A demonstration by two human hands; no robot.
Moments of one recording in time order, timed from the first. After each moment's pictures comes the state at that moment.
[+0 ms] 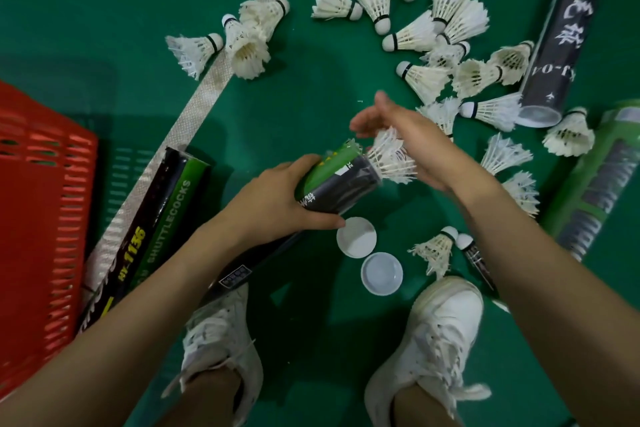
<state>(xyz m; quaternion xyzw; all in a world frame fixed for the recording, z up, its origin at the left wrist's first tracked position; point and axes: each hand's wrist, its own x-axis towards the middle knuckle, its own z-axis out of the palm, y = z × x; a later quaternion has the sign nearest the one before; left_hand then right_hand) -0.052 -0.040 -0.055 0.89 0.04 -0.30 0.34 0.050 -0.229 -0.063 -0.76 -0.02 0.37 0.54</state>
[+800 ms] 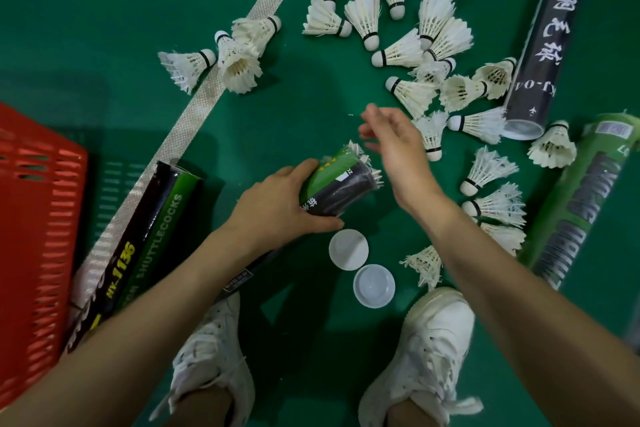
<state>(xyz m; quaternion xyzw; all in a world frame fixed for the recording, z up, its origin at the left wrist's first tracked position) -0.042 -0.053 -0.060 0.92 0.05 -0.27 0.29 0.039 -0.214 -0.070 -0.74 0.10 0.20 0.63</state>
